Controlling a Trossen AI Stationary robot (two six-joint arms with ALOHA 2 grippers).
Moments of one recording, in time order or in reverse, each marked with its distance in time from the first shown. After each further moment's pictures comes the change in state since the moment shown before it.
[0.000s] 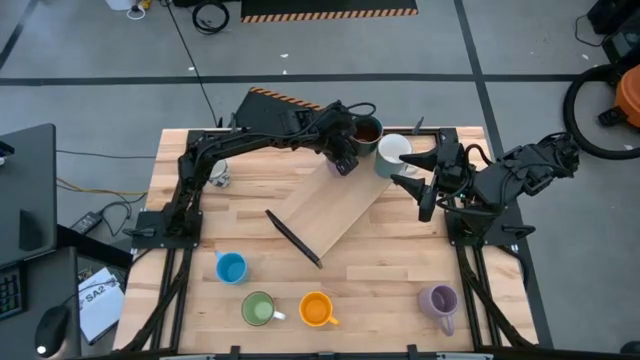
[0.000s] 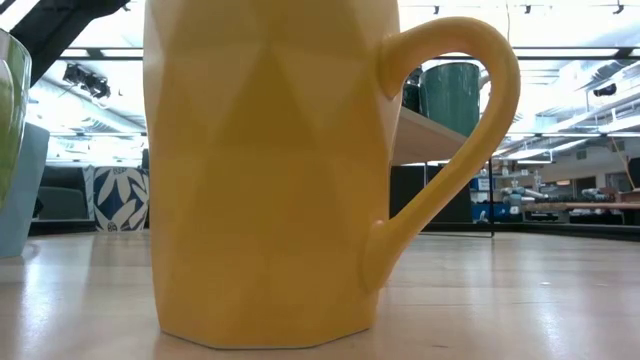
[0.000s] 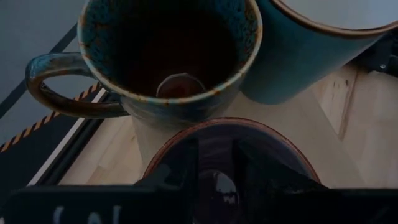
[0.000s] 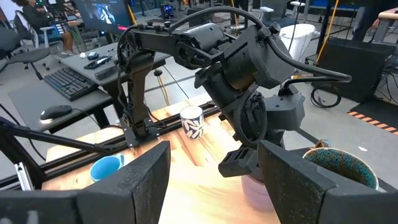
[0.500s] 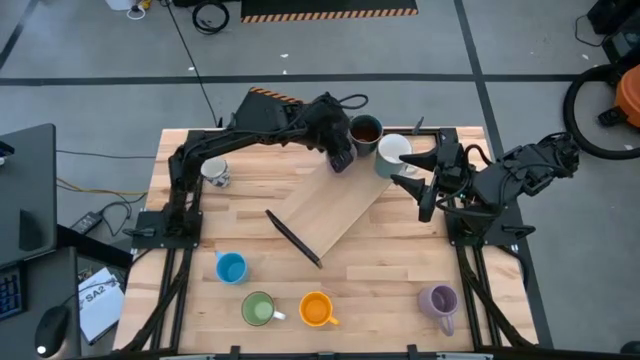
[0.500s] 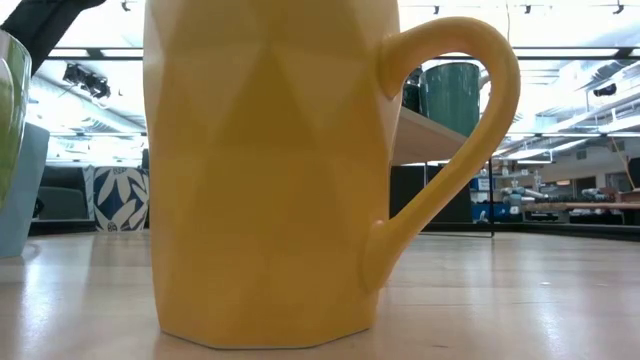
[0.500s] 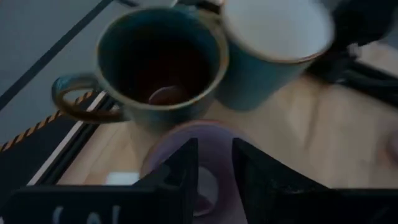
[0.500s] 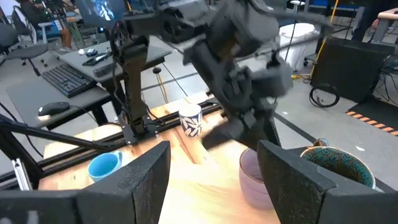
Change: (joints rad) left arm -0.009 -0.084 0.002 -0.016 0.065 -0.011; right arm 0.000 0.000 0.000 -0.017 -0.002 0.000
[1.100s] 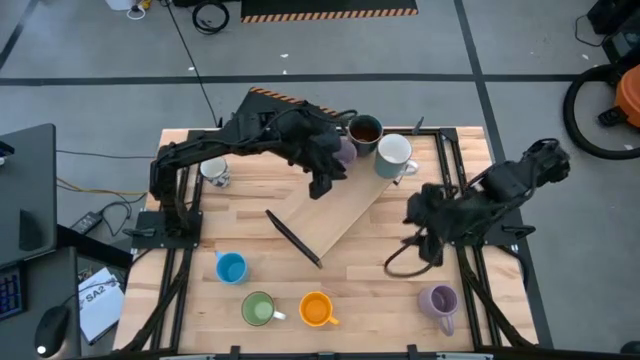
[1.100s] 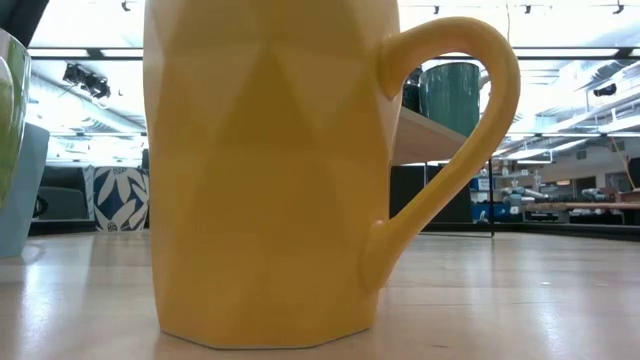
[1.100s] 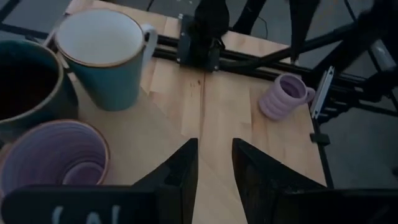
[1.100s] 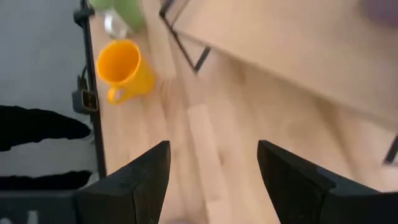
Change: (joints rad) left arm -0.118 -0.148 0.000 -0.057 0.254 0.066; right arm 0.009 0.141 0.000 -0.454 -0.662 0.290
